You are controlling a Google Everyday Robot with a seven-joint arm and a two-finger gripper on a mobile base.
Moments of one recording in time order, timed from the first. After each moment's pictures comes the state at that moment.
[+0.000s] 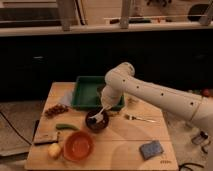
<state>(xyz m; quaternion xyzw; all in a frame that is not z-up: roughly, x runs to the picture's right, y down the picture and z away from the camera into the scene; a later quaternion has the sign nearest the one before) 0.007 0.099 0.763 -0.23 -0.22 -0.33 0.89</state>
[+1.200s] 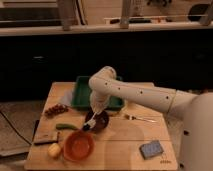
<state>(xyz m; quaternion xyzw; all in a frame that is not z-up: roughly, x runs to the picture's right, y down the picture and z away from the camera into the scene) -0.041 0.129 0.787 -0.26 -0.23 -0.41 0.85</state>
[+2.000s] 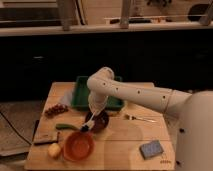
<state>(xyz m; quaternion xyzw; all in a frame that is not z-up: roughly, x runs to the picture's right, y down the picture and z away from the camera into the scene) -0.053 0.133 0.789 -0.27 -0.23 -0.42 0.84</state>
